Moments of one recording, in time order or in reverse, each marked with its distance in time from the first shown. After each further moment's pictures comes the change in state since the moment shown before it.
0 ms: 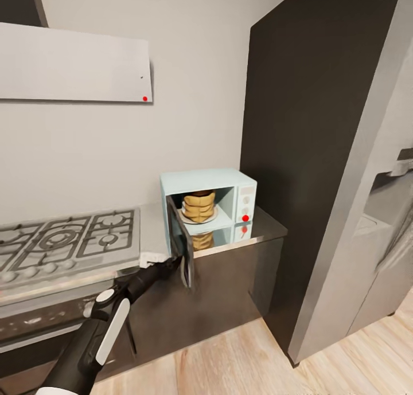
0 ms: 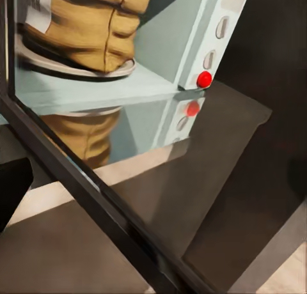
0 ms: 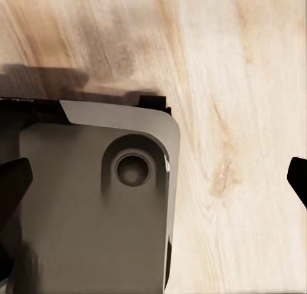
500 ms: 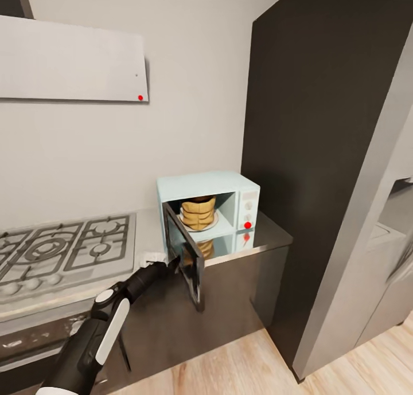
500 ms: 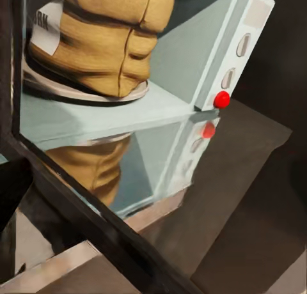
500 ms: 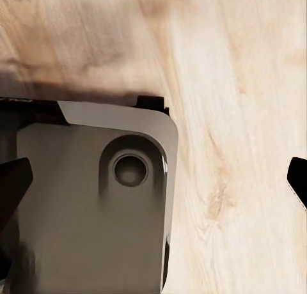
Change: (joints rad) left arm 0.000 -0.002 0.006 0.001 0.010 -0.016 0.001; right arm 0.000 -0.003 0.001 0.000 0.001 -0.001 -0.001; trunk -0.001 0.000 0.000
